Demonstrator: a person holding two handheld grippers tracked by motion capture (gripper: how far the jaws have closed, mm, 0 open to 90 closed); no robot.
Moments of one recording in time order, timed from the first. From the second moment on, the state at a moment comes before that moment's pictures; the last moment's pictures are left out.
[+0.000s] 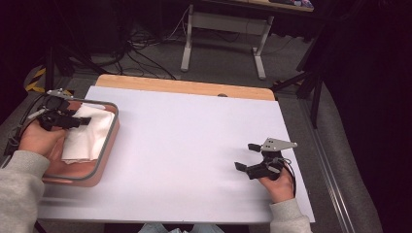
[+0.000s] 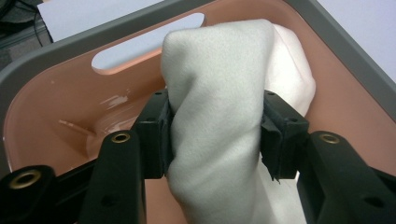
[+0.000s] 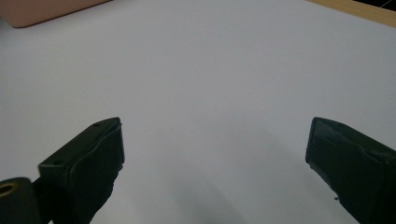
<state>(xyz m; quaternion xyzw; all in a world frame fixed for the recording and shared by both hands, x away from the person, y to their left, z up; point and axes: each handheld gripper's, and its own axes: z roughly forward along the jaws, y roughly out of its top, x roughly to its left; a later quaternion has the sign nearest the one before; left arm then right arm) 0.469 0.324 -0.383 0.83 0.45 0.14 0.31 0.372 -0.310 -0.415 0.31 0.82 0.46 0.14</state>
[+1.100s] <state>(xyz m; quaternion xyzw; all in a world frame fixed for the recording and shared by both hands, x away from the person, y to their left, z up) 0.475 0.321 -0.398 0.84 0.46 0.13 0.27 0.372 -0.309 -0.416 0.30 0.83 0.45 0.14</state>
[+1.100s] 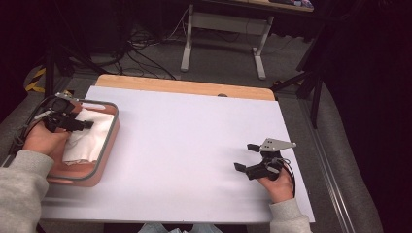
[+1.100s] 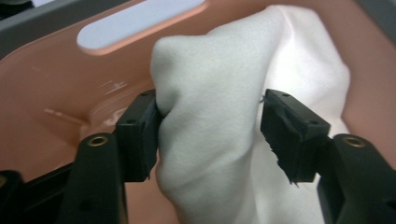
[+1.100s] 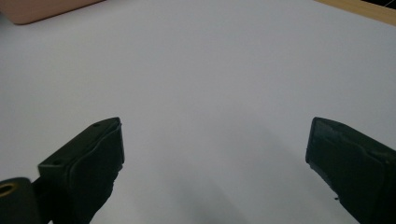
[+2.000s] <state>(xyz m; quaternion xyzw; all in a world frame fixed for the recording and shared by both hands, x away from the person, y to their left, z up) 0.393 0.290 -0.331 0.79 0.42 0.20 0.41 0.378 -0.290 -0.406 0.27 0.83 0.47 0.15</state>
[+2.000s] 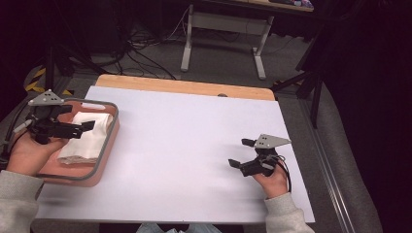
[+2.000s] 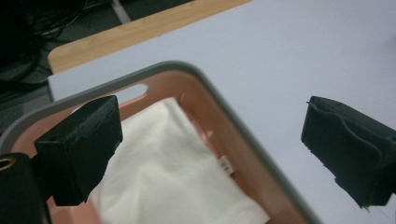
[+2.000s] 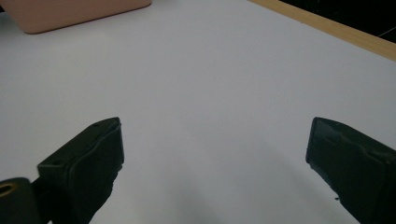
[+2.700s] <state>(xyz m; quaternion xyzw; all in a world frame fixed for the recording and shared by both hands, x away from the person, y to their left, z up) 0.348 0.245 -0.324 0.75 0.33 0.15 0.55 0.345 -0.286 -0.394 0.23 0.81 0.50 0.17</state>
